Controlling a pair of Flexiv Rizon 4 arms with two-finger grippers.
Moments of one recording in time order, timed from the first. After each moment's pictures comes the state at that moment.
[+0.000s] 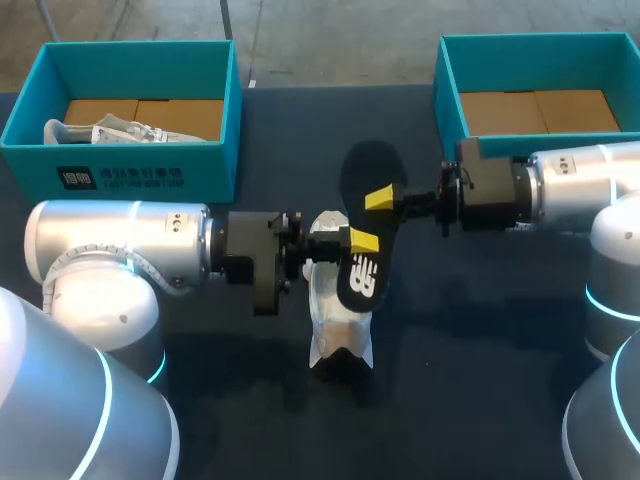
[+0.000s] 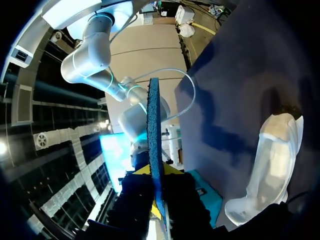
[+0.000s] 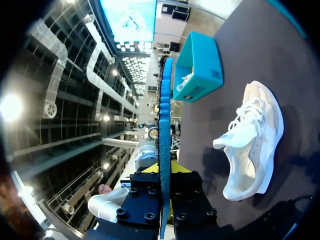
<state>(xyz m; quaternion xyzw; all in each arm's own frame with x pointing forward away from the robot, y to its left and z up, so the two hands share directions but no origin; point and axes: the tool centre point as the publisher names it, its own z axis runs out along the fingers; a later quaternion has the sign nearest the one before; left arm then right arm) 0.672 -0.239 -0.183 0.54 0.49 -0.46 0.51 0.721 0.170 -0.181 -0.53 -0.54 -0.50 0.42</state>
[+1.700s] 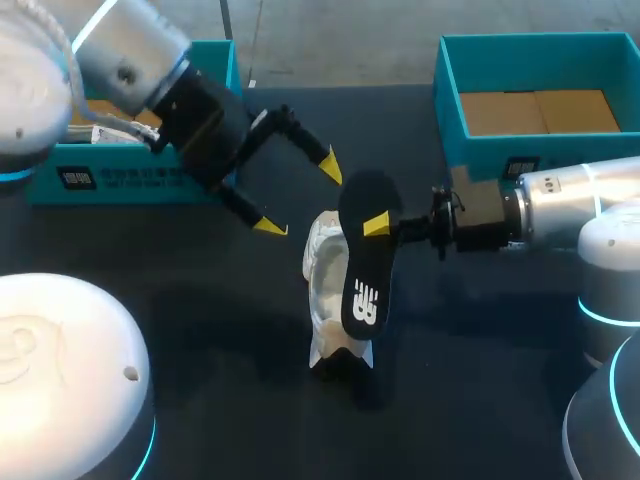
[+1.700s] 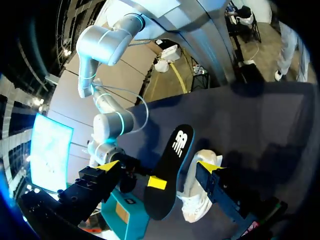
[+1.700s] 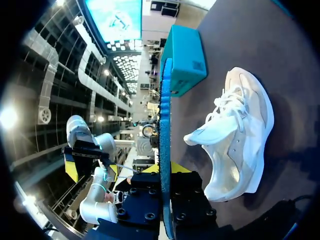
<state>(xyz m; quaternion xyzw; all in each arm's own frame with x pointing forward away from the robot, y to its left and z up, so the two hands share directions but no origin) 0.682 -0.163 -0.118 0.60 0.69 -0.38 0.14 0.721 0.171 -0.232 -0.55 -0.54 -0.46 0.43</state>
